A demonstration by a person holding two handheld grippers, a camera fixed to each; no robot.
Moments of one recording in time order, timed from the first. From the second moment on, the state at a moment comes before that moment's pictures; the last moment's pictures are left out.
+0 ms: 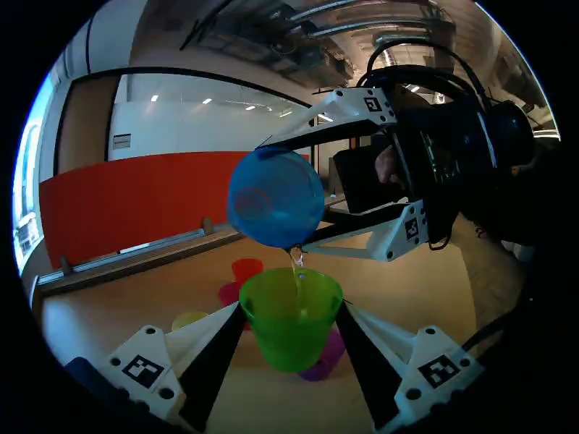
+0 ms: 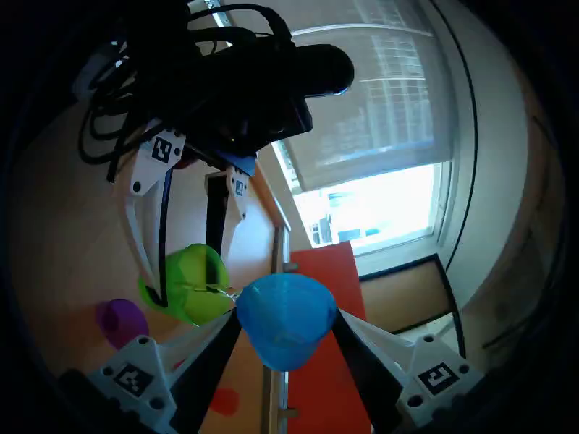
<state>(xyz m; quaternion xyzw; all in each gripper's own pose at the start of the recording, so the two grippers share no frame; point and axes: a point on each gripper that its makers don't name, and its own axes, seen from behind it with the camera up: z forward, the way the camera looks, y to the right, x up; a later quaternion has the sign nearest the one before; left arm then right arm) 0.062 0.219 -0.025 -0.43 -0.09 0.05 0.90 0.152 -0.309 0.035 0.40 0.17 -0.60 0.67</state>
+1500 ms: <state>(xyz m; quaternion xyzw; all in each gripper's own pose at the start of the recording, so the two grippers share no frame) 0.059 0.221 -0.024 -0.43 -0.09 0.05 0.89 0.149 -0.310 0.026 0.37 0.20 -0.65 0.63</state>
